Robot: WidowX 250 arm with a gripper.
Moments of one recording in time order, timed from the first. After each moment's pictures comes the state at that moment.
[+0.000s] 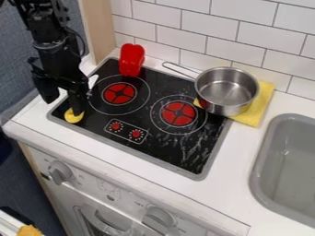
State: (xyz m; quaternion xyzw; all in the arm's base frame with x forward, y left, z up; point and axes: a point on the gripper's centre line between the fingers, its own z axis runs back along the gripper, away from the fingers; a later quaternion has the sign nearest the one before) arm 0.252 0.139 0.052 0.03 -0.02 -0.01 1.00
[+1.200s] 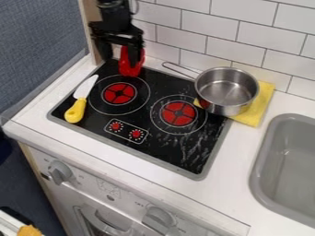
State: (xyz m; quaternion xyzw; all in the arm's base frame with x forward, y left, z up) arm 0.393 0.119 0.046 0.00 -0.06 0.02 1.00
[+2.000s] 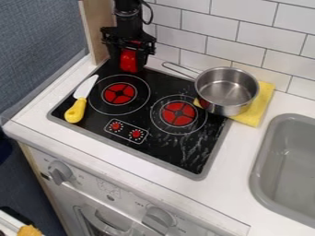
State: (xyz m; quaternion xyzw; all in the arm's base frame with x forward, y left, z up) arm 0.412 0.124 0.028 0.05 -0.05 0.08 0.99
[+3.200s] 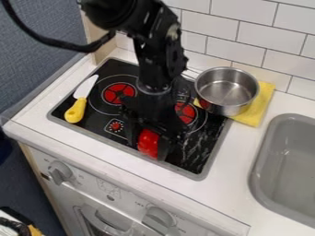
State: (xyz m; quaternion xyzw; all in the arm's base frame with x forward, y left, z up) arm 0.250 -0.018 0.032 0.03 -0.01 -0.06 1.00
